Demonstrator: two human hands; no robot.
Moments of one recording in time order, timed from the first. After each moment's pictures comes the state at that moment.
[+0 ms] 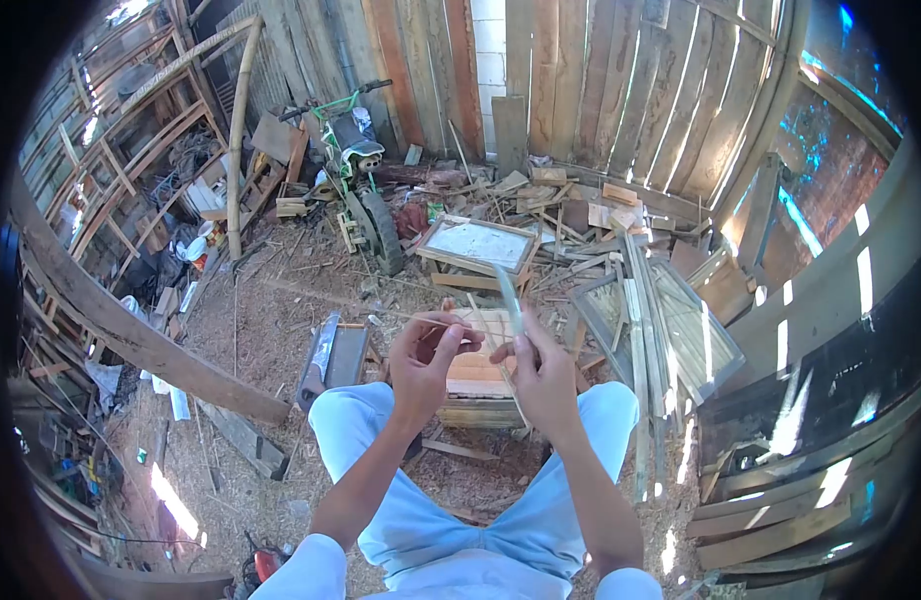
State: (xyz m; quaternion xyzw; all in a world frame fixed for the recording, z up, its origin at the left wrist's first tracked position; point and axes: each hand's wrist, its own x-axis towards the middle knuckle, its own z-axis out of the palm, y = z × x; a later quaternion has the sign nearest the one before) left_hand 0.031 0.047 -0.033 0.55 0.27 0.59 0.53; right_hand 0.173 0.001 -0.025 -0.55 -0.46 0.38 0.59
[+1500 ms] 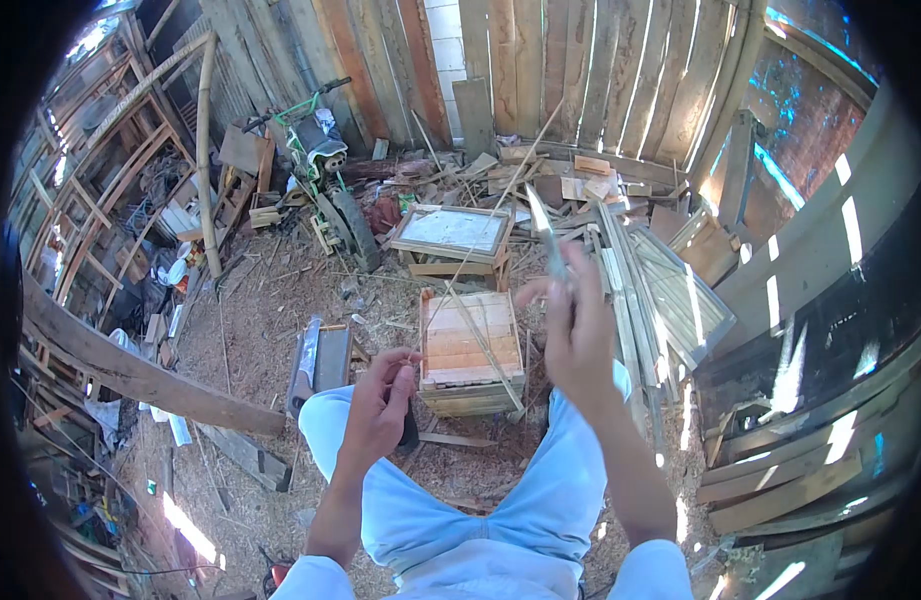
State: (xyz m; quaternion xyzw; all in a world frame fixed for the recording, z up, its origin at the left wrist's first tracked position) left_hand -0.013 0.008 -0.034 0.68 0.43 0.40 0.43; right_hand 0.221 -0.004 -0.003 -0.52 -0.56 0.11 0.63
